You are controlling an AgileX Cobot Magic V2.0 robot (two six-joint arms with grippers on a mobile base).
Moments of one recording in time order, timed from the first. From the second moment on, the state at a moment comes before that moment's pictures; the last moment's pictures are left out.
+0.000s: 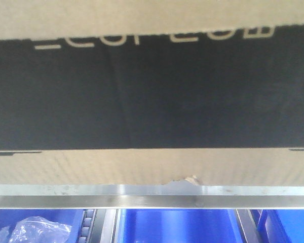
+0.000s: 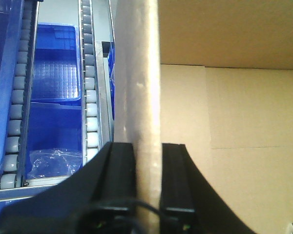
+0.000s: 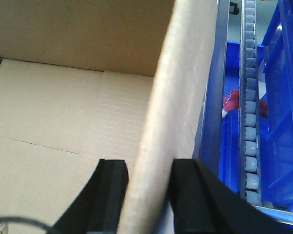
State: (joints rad) left arm -0.34 0.61 -1.14 -0.04 1.02 -0.18; right arm 0.14 0.55 -1.16 0.10 1.11 0.03
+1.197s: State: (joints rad) left arm -0.34 0.61 -1.14 -0.04 1.02 -0.18; right arm 0.14 0.55 -1.16 0.10 1.11 0.03
